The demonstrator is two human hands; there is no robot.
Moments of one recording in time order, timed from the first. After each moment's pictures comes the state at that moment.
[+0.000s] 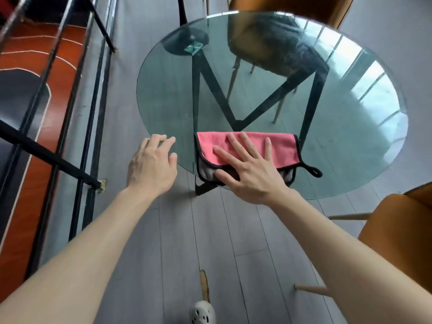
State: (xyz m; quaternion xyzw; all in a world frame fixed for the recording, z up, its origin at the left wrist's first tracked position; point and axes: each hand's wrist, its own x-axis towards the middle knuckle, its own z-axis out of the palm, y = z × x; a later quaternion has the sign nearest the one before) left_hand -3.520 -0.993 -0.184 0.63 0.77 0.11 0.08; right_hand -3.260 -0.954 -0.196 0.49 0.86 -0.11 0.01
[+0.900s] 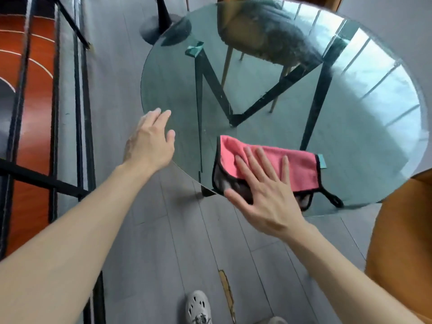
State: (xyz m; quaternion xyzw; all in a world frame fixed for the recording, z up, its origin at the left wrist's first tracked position) left_hand -3.608 -0.885 -0.173 0.65 0.73 0.13 0.13; right_hand -3.318 -0.986 -0.178 0.59 0.79 -0.15 -0.03
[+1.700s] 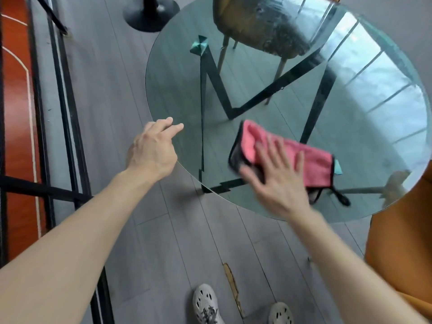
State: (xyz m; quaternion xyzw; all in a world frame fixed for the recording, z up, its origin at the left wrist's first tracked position) left_hand -3.650 -0.856 -0.184 0.70 0.69 0.10 0.16; right_hand -3.351 -0.931 -0.179 0.69 0.71 -0.16 -0.04
